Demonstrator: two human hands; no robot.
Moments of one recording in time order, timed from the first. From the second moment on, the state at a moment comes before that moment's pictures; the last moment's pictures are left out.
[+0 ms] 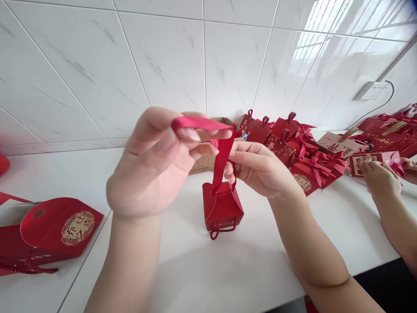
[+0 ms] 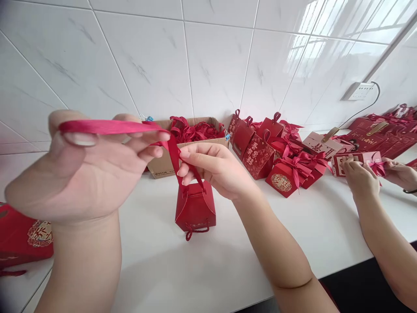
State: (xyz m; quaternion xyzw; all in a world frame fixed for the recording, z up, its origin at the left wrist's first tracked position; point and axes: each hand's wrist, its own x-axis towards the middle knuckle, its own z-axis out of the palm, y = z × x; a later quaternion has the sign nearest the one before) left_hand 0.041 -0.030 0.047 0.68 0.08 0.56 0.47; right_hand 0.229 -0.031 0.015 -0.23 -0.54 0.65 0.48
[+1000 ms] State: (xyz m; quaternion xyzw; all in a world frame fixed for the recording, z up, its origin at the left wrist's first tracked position) left_hand 0.070 -0.011 0.023 0.69 0.31 0.55 0.35; right_hand 0.222 -0.027 0.010 -0.30 -0.57 0.53 0.54
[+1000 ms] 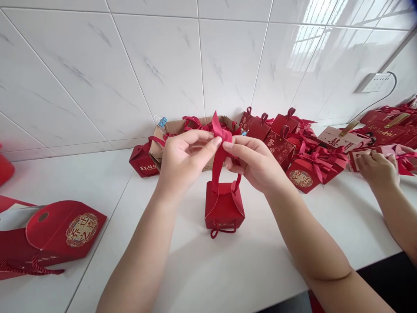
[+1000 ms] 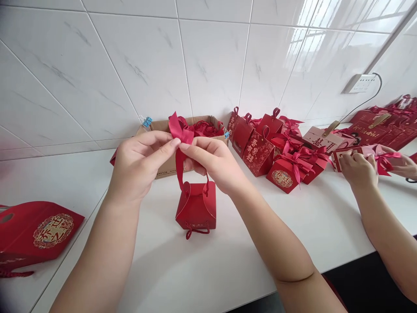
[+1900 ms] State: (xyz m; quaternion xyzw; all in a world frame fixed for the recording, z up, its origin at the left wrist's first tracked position) left_hand 0.068 0.002 0.007 0.86 0.36 0.09 0.36; right_hand 0.238 -0.022 0.013 -0.31 -0.61 0.51 0.52
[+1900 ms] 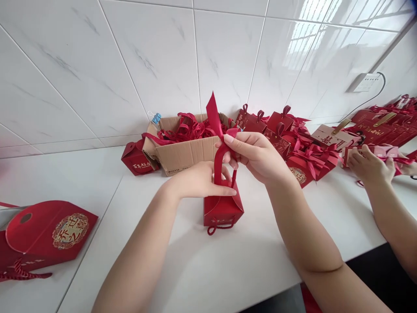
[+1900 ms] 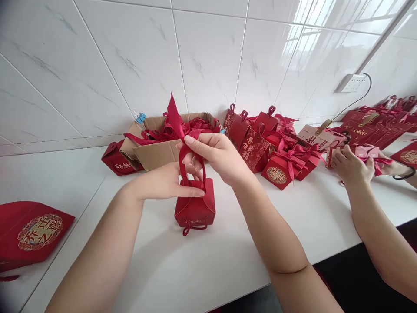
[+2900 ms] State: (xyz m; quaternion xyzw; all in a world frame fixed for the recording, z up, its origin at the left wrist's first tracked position) left_hand 0.079 0.013 -0.008 0.86 0.38 -0.04 0.33; right_hand 0.256 -0.011 0.009 -0.32 -0.62 0.55 0.46
